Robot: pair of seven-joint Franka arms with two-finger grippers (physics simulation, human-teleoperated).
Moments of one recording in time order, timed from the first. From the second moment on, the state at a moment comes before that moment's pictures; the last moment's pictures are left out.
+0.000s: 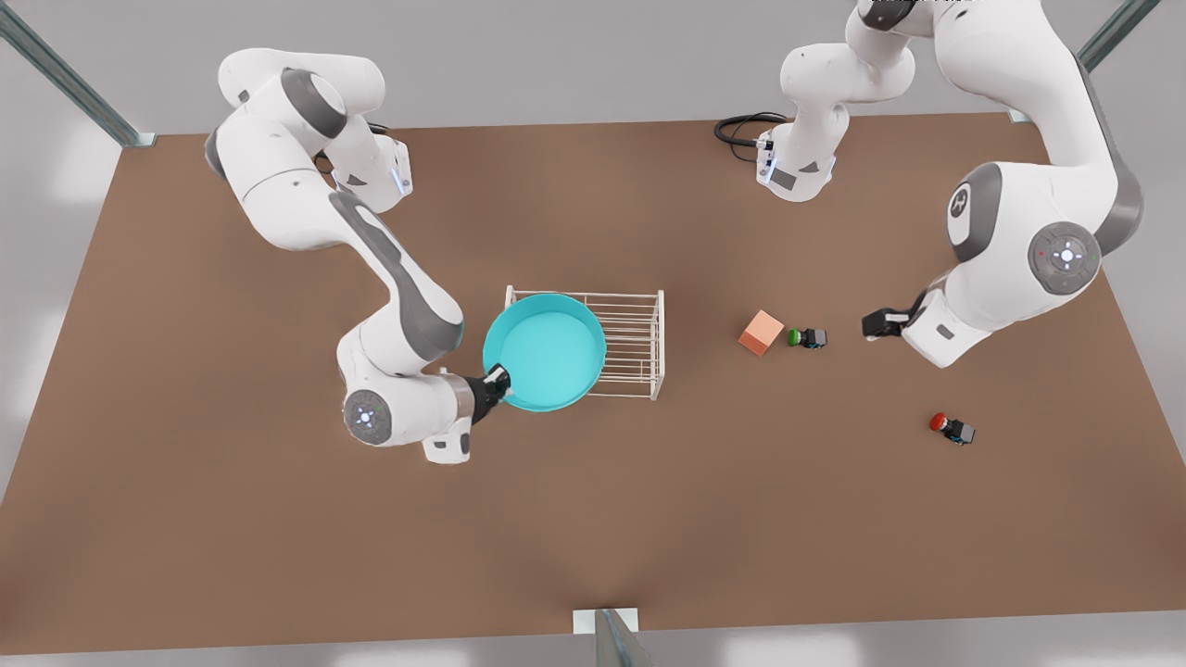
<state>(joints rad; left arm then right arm) -0.02 0.25 -0.10 -1.44 0.03 1.52 -0.09 0.07 0.77 0.51 -1.20 0.16 1.76 -0.31</state>
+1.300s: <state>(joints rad) 0.18 0.83 0.17 -1.53 -0.10 2.35 -0.47 -0.15 0.23 0.17 -1.36 -0.12 1.45 -0.08</state>
